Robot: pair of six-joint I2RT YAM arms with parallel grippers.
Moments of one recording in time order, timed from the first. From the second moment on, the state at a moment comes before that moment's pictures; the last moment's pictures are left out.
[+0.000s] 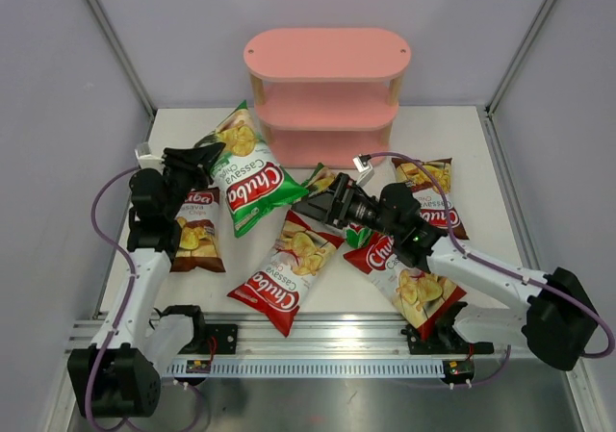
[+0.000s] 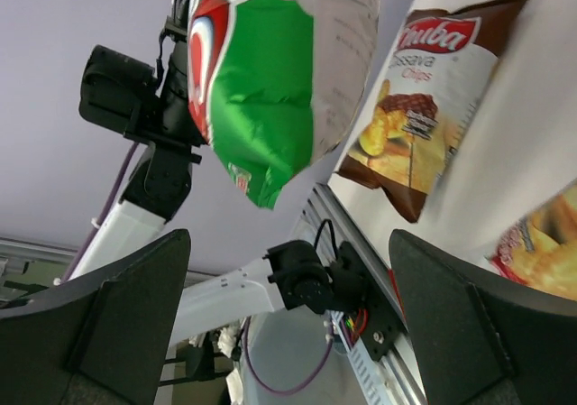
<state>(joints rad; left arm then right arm) 0.03 0.93 0.68 0.22 0.33 -1.43 0.79 1.17 0.72 0.43 -0.32 1.10</state>
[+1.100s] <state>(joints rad) -0.33 0.78 0.67 0.24 0.01 -1.53 0.89 1.24 0.82 0.63 -0.16 0.90</state>
